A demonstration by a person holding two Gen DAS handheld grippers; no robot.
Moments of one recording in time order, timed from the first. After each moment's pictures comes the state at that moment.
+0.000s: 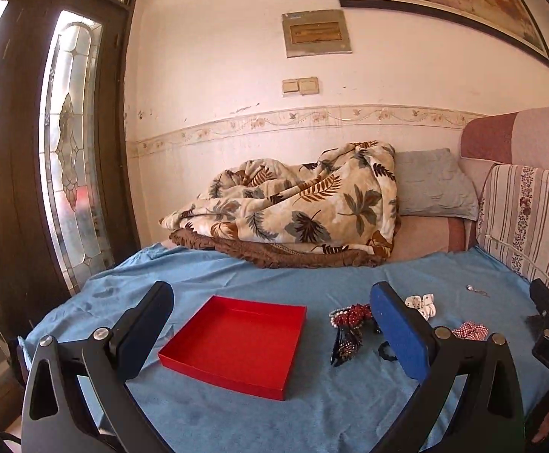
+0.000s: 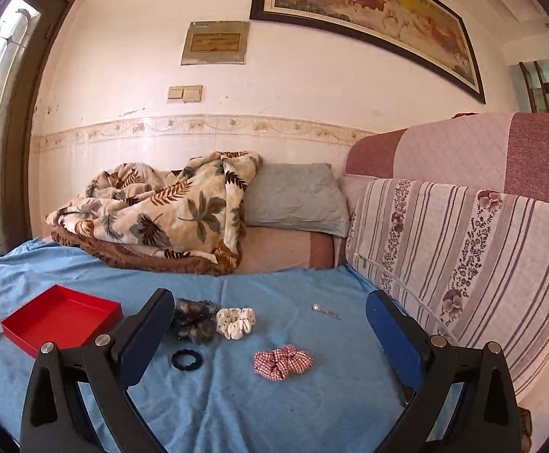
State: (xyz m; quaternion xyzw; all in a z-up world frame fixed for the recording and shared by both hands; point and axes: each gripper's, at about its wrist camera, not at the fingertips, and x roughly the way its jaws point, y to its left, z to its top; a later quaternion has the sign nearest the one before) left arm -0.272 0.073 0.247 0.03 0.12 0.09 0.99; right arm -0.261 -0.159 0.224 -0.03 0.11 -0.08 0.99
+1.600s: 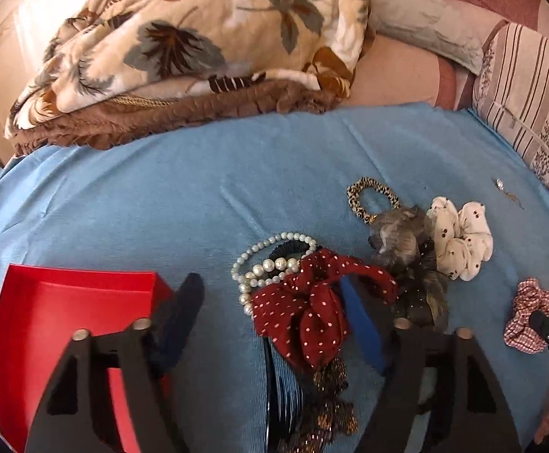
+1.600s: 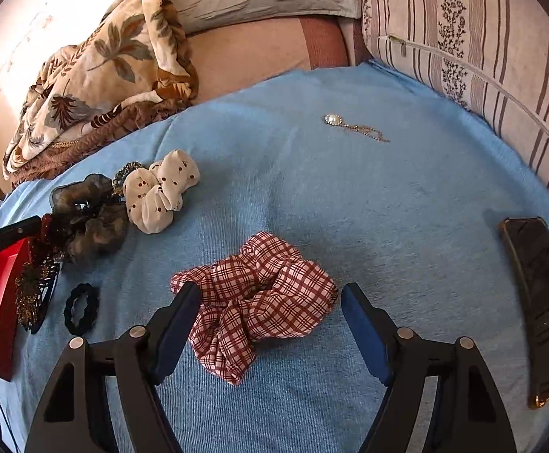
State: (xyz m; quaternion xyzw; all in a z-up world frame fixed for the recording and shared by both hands) left arm 0.092 0.017 0.064 0.06 0.44 -0.09 0.89; right arm -0.035 -0.280 0.044 0.12 0.43 -0.05 0.89
